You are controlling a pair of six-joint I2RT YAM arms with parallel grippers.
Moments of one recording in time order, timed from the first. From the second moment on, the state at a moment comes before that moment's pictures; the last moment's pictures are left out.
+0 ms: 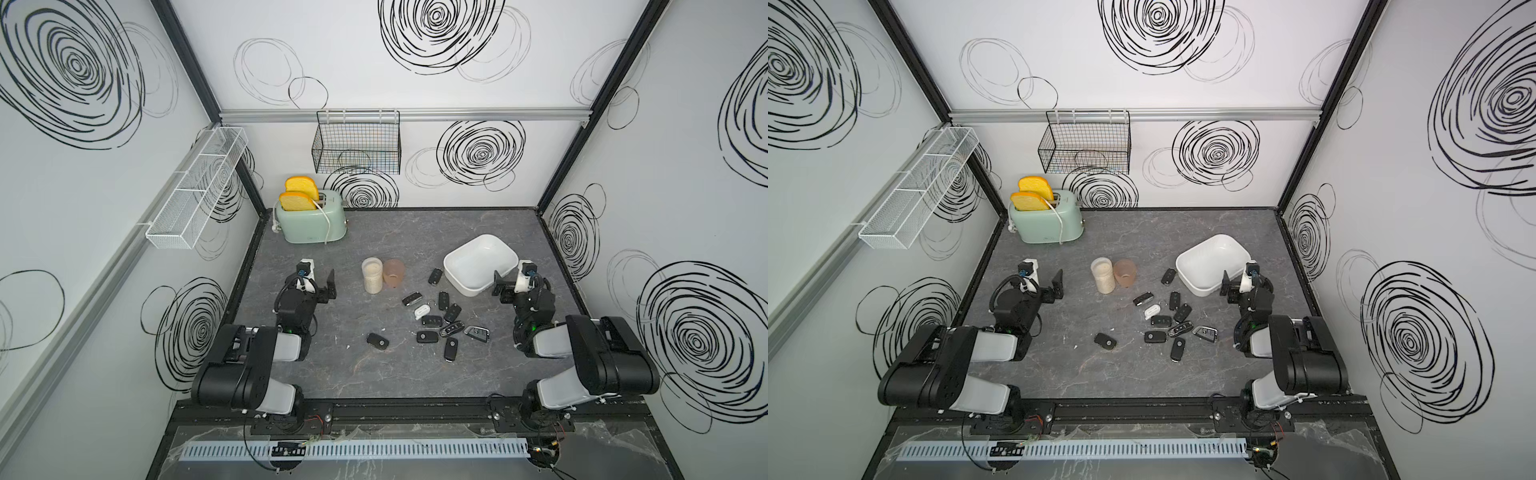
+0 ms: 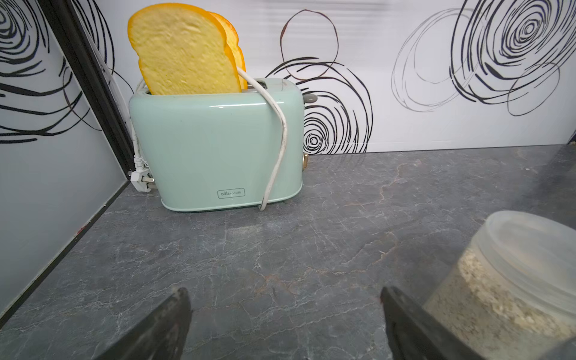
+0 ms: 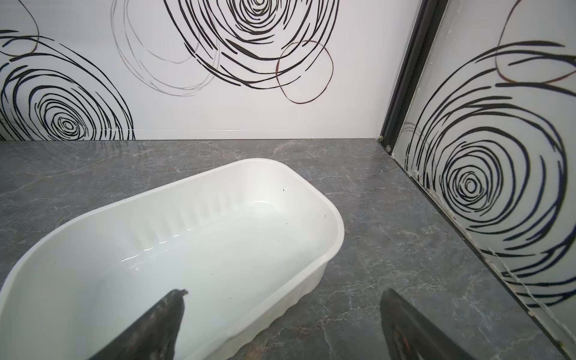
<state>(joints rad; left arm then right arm) -0.02 1.47 0.22 1.12 0.04 -0.01 -0.02 1.51 0.21 1.13 0.00 0.01</state>
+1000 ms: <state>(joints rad) -0.03 1.43 0.25 1.03 0.04 -0.01 -0.02 1.44 0.26 0.99 0.04 0.02</state>
